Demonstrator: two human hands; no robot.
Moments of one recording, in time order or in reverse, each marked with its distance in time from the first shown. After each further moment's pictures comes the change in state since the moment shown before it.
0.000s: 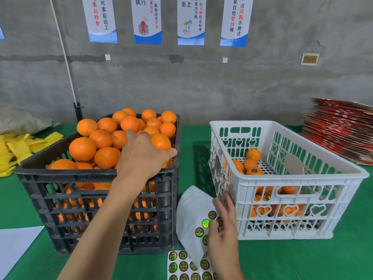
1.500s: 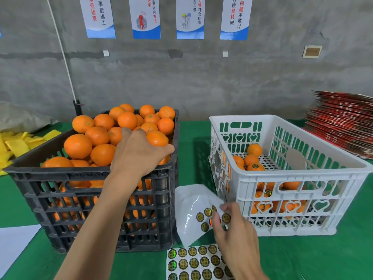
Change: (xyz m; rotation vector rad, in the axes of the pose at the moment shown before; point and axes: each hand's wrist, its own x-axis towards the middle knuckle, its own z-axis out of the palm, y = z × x) left_hand -0.001 0.002 -0.005 0.030 -0.055 -0.044; right_hand 0.003 -0.011 -0.034 -0.616 -0.064 -0.088
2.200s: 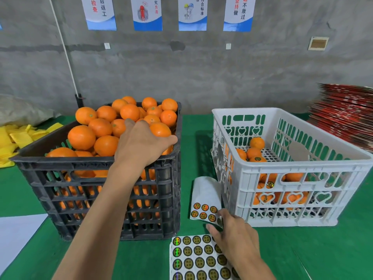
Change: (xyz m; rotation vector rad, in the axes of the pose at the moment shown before) left_hand 0.000 0.001 -0.001 0.010 -0.007 -0.008; right_hand -0.002 0.015 0.012 -0.455 -0.338 0.022
